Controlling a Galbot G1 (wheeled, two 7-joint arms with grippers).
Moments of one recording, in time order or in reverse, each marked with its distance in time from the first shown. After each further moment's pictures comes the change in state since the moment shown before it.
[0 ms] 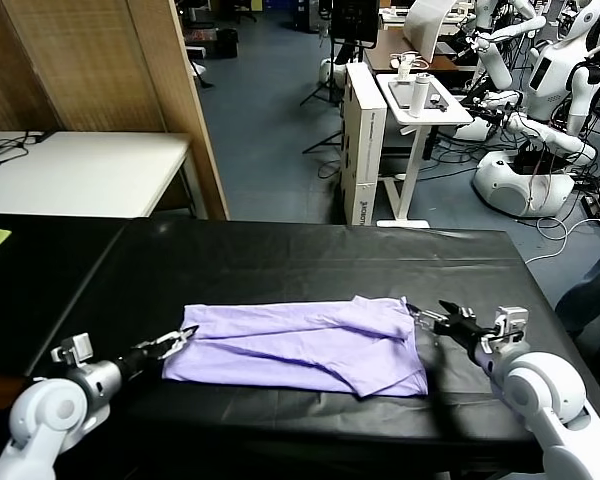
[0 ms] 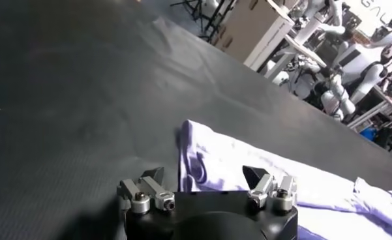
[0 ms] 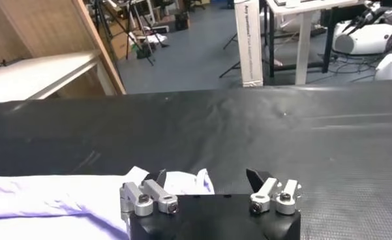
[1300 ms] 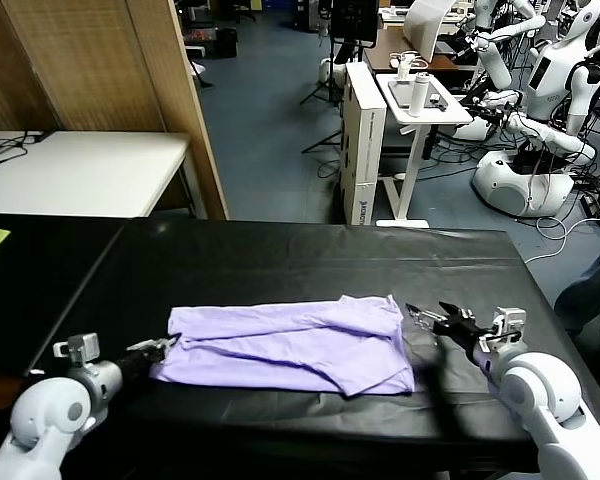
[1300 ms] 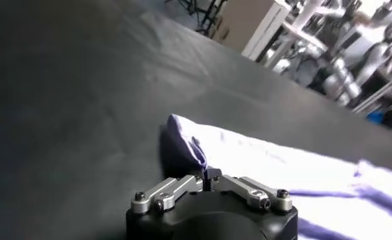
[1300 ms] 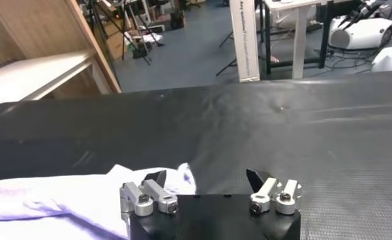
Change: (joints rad) left arm 0.002 0.027 -0.013 -0.031 0.335 -0.030 0.039; right arm 0.005 0.026 0.003 -0.026 -0.012 0.003 -0.001
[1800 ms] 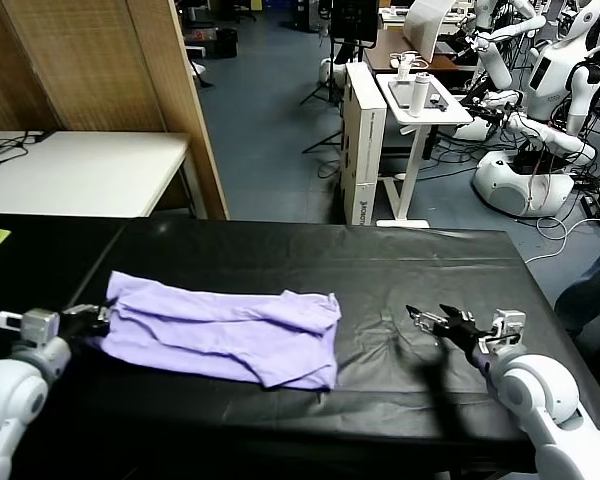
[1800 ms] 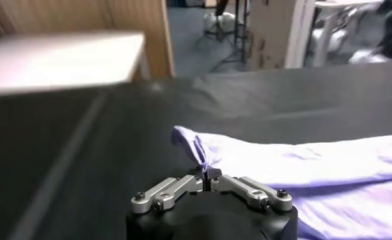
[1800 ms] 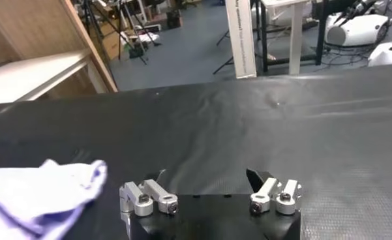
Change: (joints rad) left arm 0.067 0.156 -0.118 -0.090 0.341 -0.090 0.013; right arm -0.010 0.022 0.000 -0.009 -0.011 0.006 -0.002
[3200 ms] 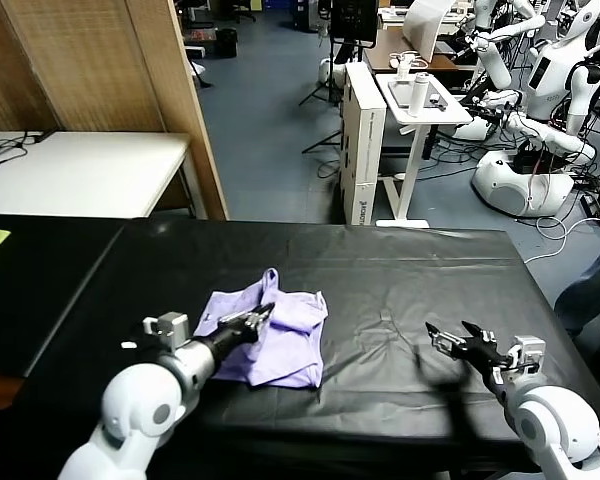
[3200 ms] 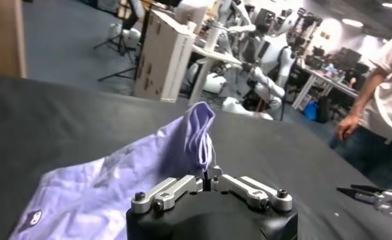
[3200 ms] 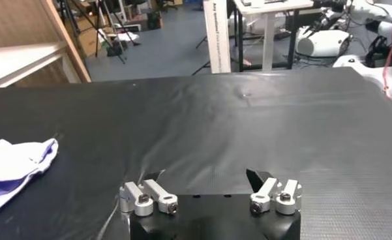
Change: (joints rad) left arm -0.228 -0.385 0.468 -0.115 -0.325 0.123 -0.121; right arm -0.160 0.040 0.115 0.075 -0.132 0.026 -0.015
